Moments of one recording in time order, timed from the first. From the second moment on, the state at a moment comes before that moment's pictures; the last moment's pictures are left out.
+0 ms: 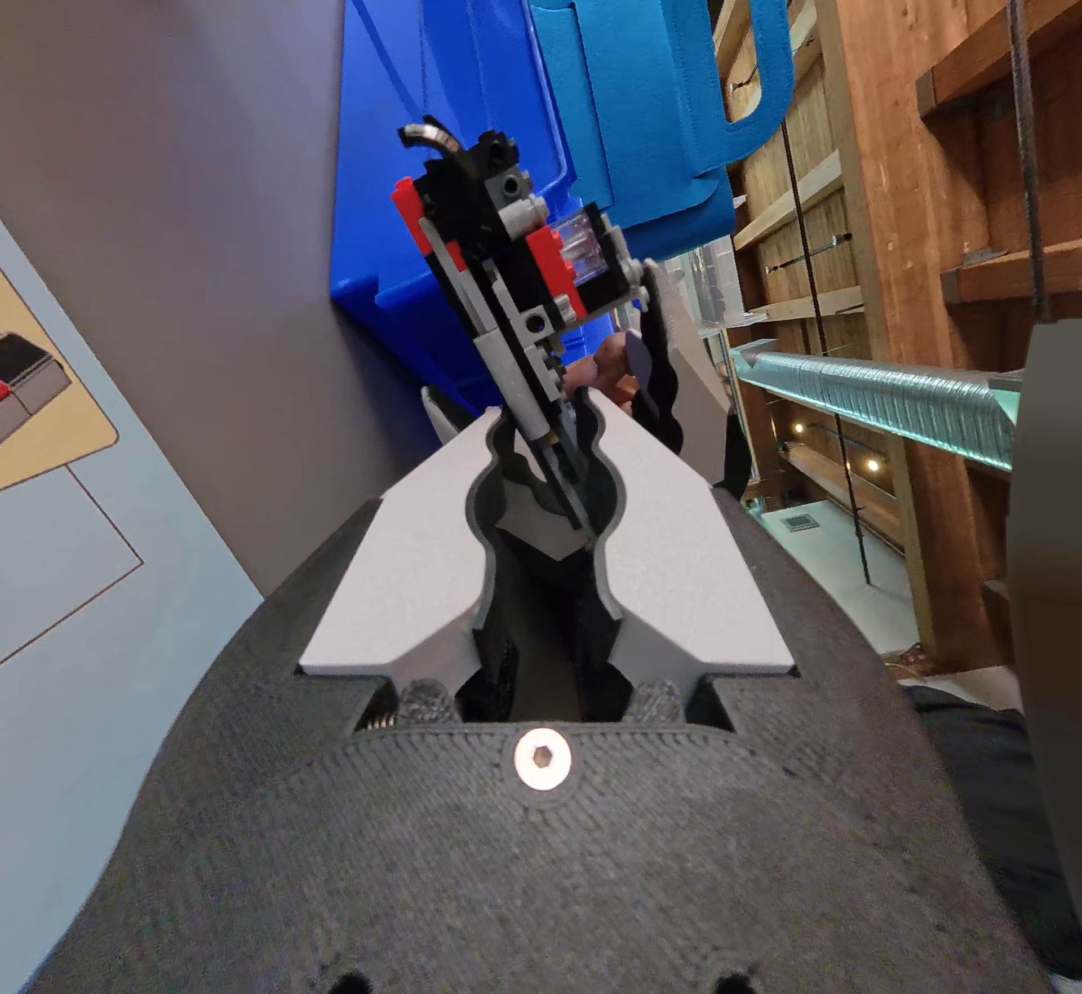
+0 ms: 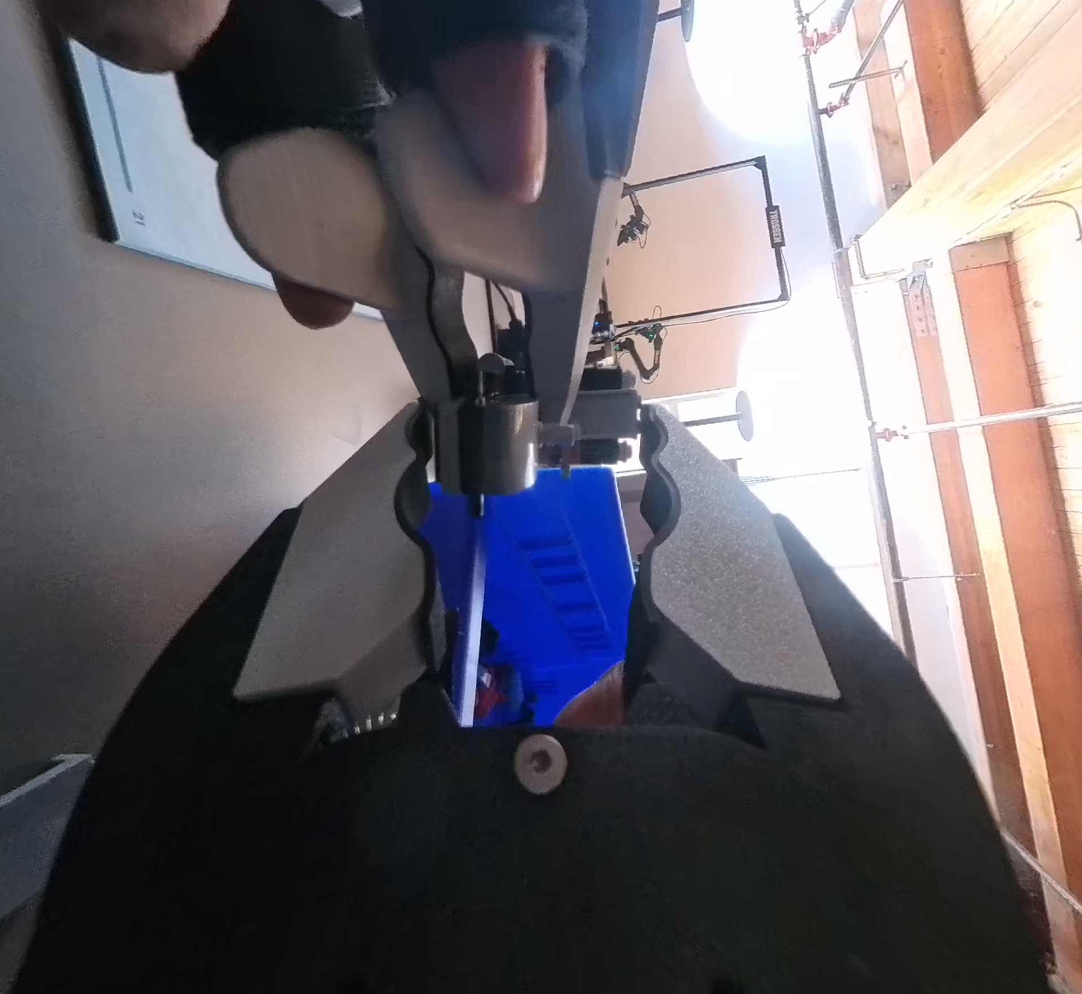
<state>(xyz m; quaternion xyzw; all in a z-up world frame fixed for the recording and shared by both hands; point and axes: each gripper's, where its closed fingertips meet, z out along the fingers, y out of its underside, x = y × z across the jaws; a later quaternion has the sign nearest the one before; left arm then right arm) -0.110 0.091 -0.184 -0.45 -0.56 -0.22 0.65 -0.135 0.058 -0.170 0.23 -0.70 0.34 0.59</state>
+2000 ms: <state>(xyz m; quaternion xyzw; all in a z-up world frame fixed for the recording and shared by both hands) -0.110 0.094 -0.164 -0.47 -0.51 -0.17 0.70 -0.136 0.063 -0.154 0.19 -0.68 0.36 0.61</state>
